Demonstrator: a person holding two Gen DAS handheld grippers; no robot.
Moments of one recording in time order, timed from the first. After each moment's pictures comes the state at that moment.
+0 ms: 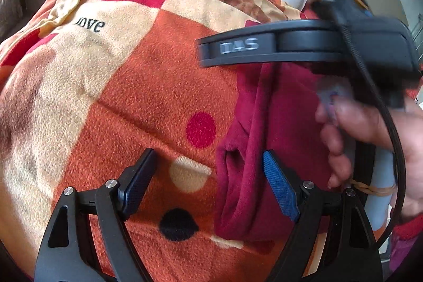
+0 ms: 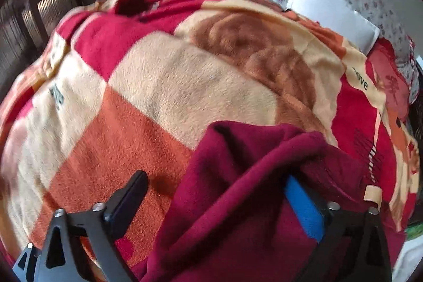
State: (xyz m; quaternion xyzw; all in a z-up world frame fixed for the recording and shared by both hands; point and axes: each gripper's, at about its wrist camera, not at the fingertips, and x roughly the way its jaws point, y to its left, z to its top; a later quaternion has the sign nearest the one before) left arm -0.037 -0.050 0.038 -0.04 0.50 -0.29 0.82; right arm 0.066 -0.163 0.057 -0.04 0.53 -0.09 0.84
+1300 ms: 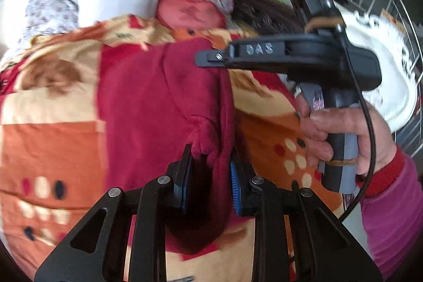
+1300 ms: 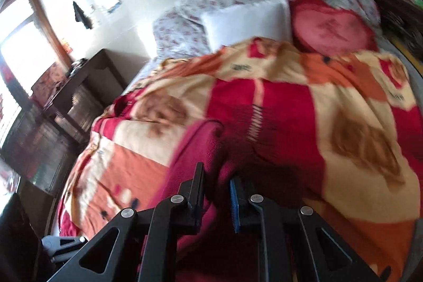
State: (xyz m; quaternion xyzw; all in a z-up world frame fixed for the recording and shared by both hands) left arm -0.192 -0.252 0.160 0.08 0.41 -0.52 0.75; right arm -0.178 -0.414 0.176 0.20 0.39 -0.06 0.90
